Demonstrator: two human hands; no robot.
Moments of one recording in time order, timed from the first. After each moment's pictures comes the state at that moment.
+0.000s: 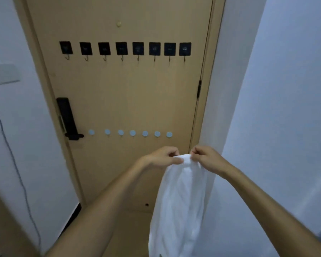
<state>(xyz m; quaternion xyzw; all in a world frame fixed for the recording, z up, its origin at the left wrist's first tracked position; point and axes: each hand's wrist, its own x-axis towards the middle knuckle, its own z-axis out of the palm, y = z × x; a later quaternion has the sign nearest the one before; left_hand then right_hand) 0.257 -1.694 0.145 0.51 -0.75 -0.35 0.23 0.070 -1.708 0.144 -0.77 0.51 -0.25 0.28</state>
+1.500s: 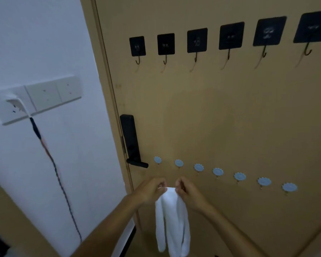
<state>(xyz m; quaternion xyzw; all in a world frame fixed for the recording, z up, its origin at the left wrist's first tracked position) 0.710 -1.934 0.034 0.69 -0.65 -0.23 0.23 0.541 -2.011 0.002 -0.81 0.33 -0.24 0.43</state>
